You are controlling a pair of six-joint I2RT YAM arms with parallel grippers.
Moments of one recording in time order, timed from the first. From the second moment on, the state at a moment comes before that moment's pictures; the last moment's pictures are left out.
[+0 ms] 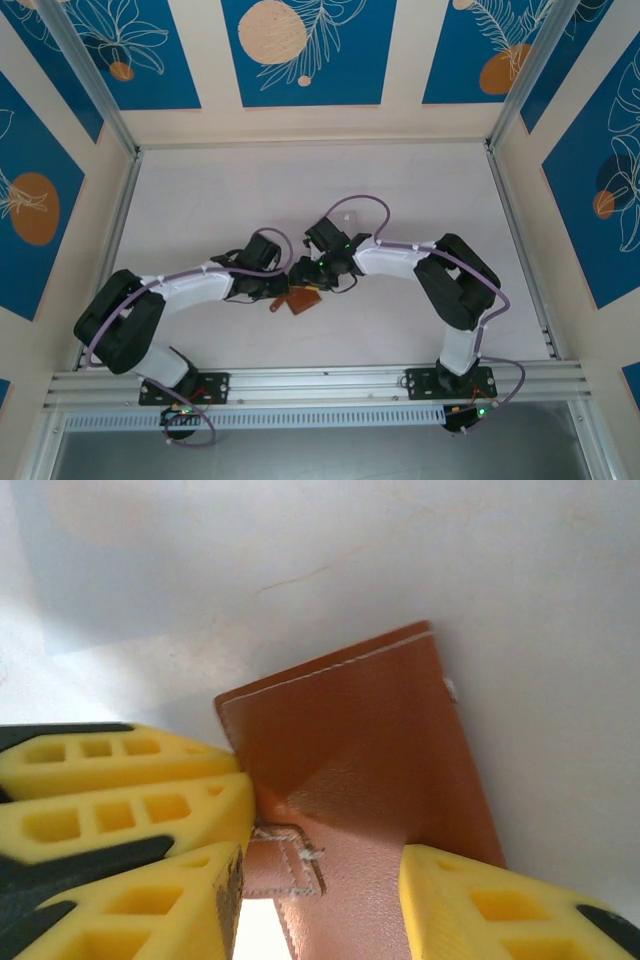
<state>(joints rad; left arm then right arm) -0.66 1.50 0.71 -0.29 0.15 -0.70 0.80 1.82 1.07 -0.31 -0.40 0.81</state>
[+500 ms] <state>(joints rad) -0.66 1.49 0.57 -0.02 0.17 -0.71 0.76 1.76 1.07 -0.44 -0.37 0.67</state>
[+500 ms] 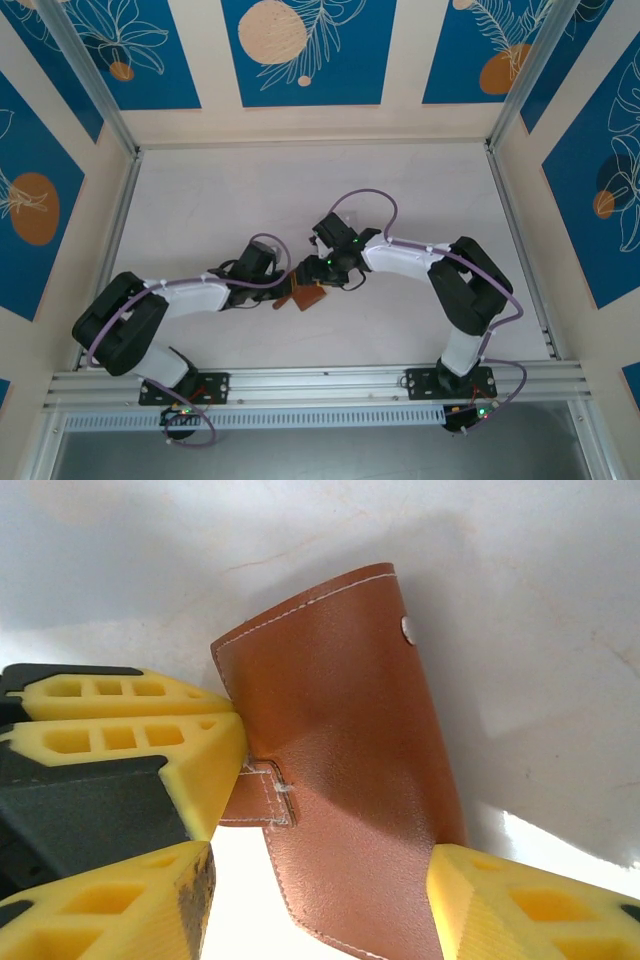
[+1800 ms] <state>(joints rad) -0.67 1.44 0.50 0.04 0.17 -0.73 0.74 1.60 0.96 -0.47 -0.26 0.68</state>
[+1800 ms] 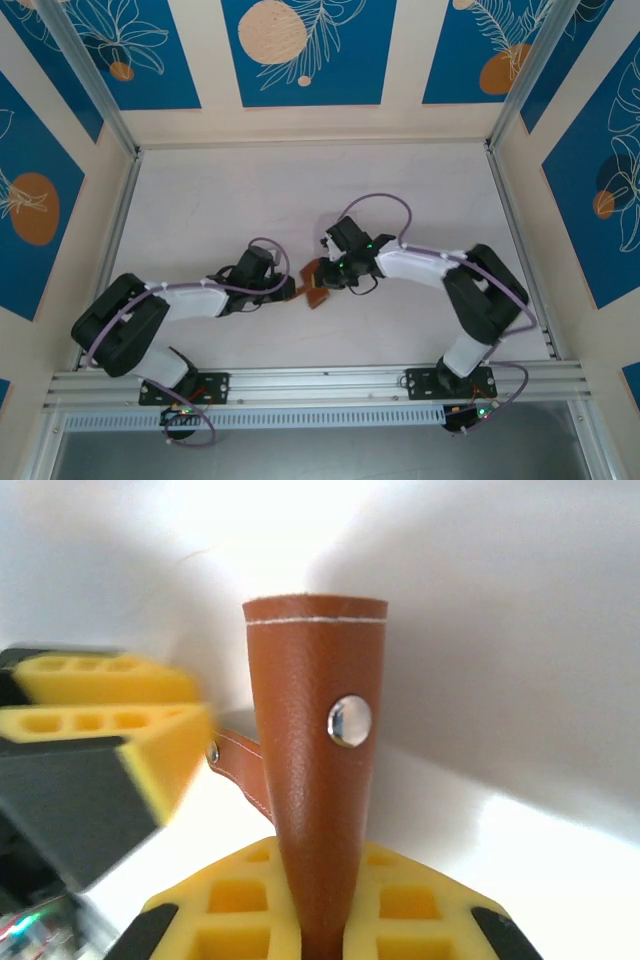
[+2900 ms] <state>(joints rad) -0.73 1.21 0.72 -0.55 0.08 -0.64 0.91 1.44 1.05 -0.80 0.10 0.71</state>
